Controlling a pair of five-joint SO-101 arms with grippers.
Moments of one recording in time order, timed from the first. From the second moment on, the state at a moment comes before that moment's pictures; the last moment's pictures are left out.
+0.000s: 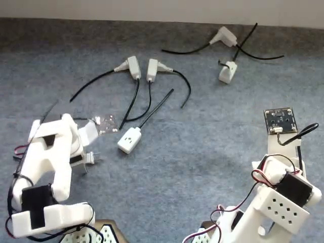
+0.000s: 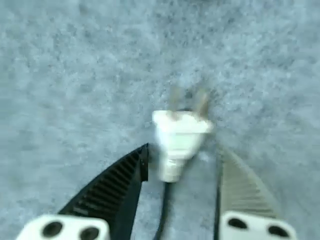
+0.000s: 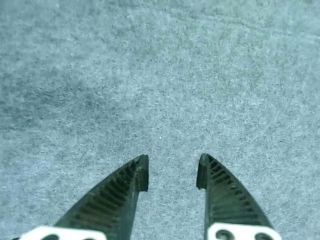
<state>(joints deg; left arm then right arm) -19.6 -7.7 48.0 54.5 -80.5 30.8 -62.2 46.5 83.5 39.5</state>
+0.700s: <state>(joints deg) -17.6 -9.3 54.0 47.5 -80.5 30.9 -62.2 46.5 83.4 39.5</state>
